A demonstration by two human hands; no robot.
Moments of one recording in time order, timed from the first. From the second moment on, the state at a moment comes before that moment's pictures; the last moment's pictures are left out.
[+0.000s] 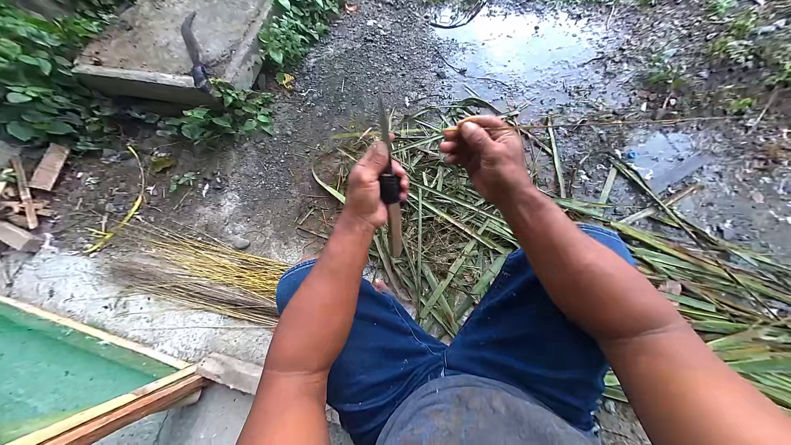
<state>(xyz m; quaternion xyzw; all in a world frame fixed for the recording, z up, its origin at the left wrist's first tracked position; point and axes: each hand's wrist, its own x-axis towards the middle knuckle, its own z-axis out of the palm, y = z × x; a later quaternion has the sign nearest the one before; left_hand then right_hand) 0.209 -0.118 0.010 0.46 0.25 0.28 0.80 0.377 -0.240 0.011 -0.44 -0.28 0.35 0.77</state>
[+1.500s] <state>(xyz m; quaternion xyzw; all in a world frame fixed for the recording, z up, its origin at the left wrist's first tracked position) 0.225 -0.139 0.013 0.48 0.24 0.28 0.80 0.371 -0.242 0.013 -0.44 -0.28 0.38 0.76</state>
